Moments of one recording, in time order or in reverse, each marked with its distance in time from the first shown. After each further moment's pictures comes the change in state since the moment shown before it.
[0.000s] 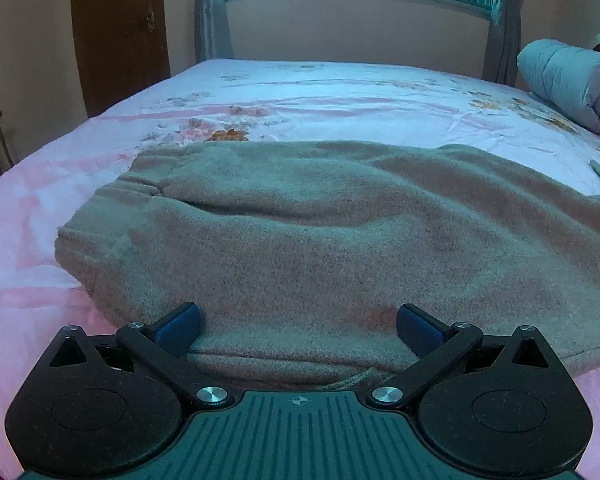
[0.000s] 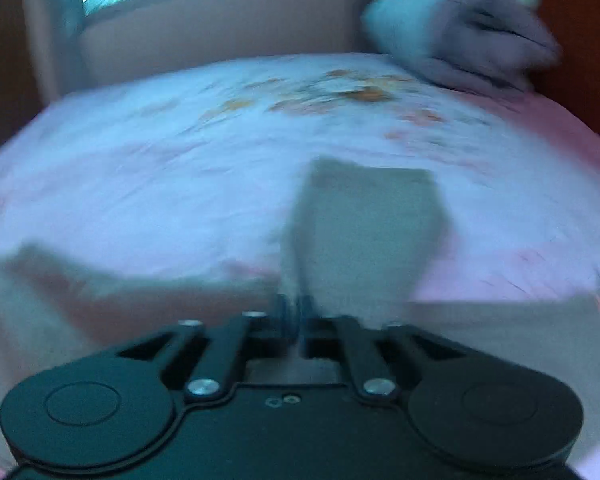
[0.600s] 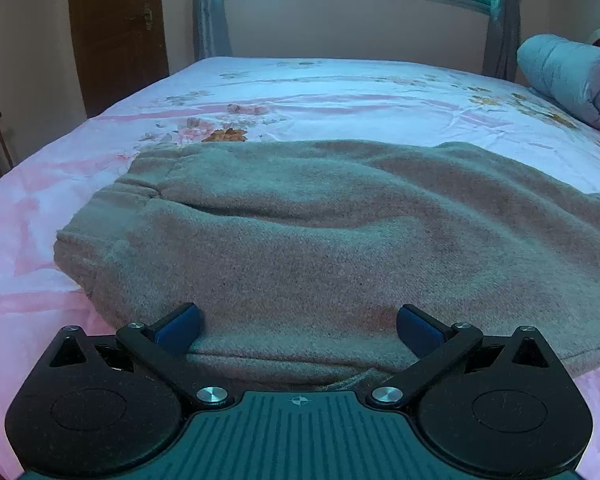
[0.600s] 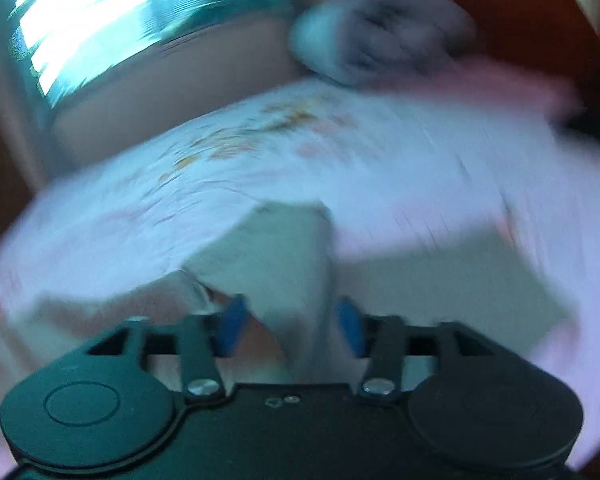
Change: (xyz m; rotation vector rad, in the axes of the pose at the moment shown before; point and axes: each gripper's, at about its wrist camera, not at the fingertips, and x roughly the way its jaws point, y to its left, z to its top) left arm 0.007 -0.007 0.001 0.005 0.005 0.012; right arm -0.064 -0.080 -0.032 0.068 -0.101 0.038
